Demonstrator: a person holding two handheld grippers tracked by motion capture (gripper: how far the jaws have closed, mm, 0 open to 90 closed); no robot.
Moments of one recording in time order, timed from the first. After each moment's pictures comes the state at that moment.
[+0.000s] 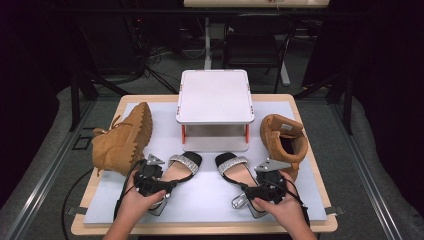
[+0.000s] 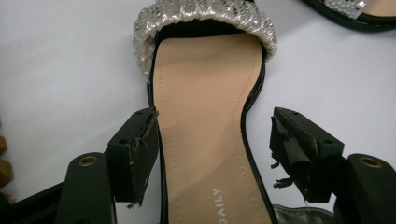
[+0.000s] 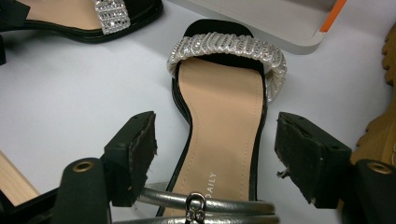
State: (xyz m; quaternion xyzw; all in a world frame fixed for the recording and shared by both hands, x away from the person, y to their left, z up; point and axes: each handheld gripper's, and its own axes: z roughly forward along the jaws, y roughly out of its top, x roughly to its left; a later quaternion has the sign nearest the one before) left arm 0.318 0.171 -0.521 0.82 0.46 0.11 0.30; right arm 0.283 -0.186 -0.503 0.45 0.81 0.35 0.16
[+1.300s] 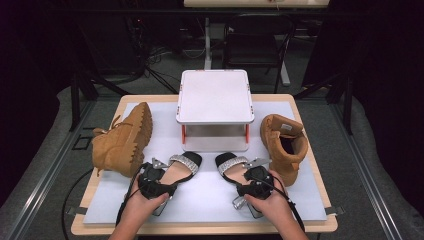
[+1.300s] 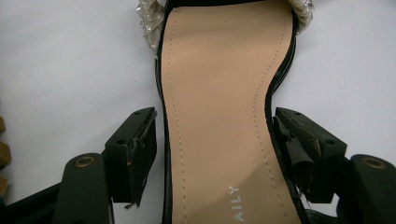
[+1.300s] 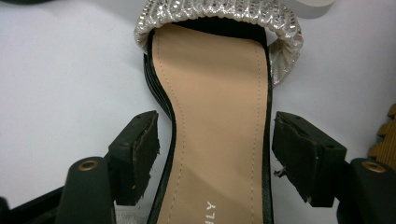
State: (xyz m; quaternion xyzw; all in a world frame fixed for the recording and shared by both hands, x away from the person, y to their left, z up) left arm 0.316 0.163 -0.538 0.83 0.47 0.14 0.27; right arm 0.304 -0.161 -0.528 0.48 0.82 0.27 0.16
